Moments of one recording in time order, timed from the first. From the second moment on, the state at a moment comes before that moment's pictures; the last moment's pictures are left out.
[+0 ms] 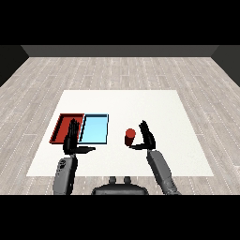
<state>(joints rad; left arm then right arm) -0.02 0.05 0.07 -1.56 0.07 -0.06 -0.44 -0.22 0.00 0.10 -1.12 -0.20 0.06 -0.48</state>
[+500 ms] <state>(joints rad) -0.05 0.05 0.07 -1.57 0.07 -0.06 -0.42 -0.30 0.00 0.15 -0.97 -0.26 0.02 -0.55</state>
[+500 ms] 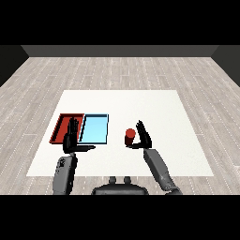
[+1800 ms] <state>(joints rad) 0.00 0.05 0.07 -1.59 0.07 -0.07 -0.43 -0.39 0.00 0.34 -0.91 -0.44 -0.07 -0.56</state>
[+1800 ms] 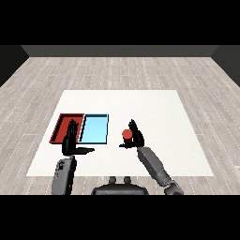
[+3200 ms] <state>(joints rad) -0.03 0.05 0.06 -1.62 0.05 -0.05 -0.39 -0.46 -0.01 0.33 -0.89 -0.33 -0.37 -0.33</state>
